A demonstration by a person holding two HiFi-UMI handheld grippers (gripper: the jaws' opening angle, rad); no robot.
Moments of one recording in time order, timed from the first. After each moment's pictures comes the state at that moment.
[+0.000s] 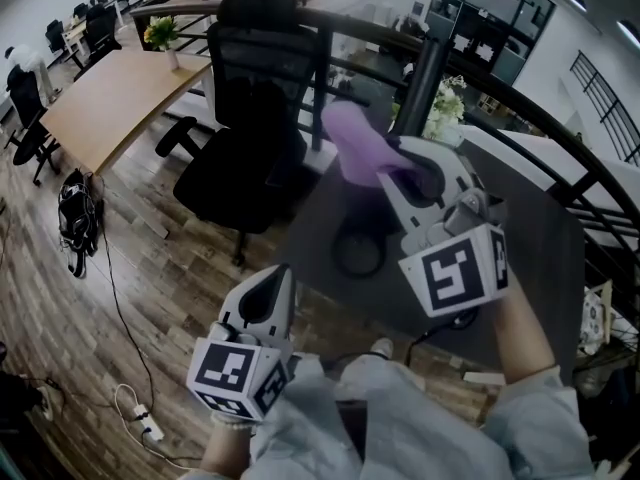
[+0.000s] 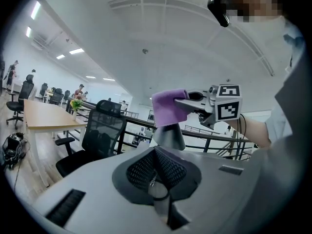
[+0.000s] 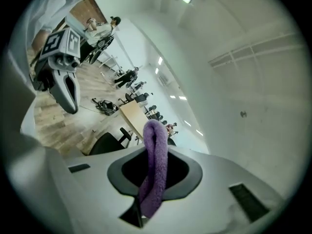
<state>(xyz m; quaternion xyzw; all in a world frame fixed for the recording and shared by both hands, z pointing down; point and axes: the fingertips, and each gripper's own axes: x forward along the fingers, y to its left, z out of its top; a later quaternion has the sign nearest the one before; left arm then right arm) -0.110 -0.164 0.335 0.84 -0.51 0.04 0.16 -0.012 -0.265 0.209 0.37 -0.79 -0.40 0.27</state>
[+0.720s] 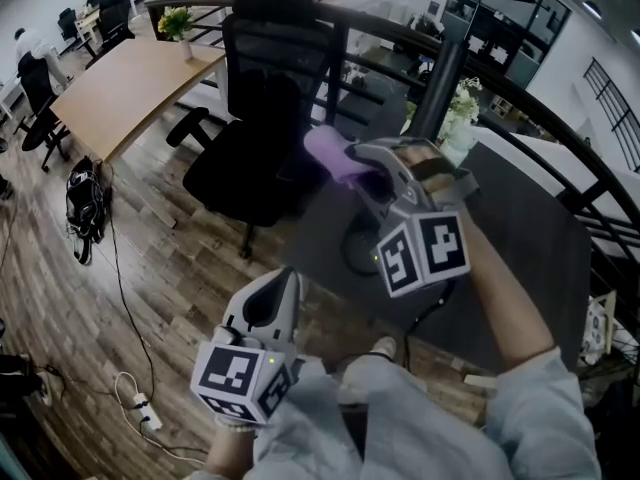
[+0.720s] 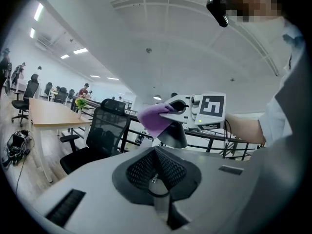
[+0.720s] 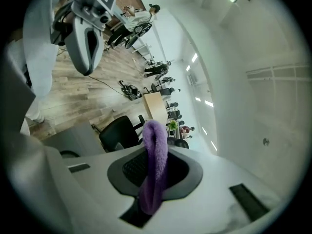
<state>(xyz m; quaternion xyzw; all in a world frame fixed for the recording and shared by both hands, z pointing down) -0.117 -0.154 0.343 0.83 -0.53 0.04 0.17 -0.061 -0.289 0.274 0.25 -0.73 -0.50 0.39</state>
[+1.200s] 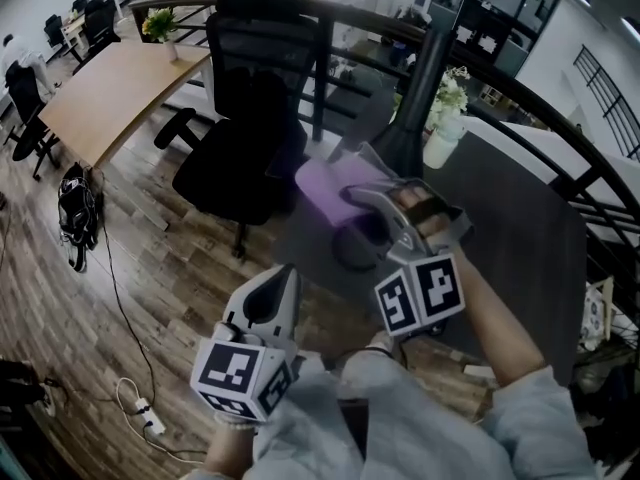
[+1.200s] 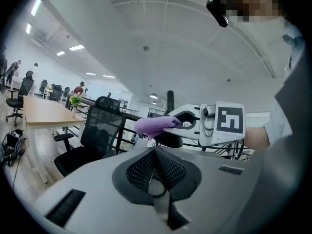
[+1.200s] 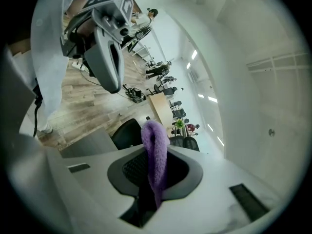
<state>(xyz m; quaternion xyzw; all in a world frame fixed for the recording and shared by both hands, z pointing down) -0.099 -0.161 0.342 0.84 -0.51 0.03 0.17 -0.043 -0.243 0.316 0.23 -0.76 -0.46 0.40</state>
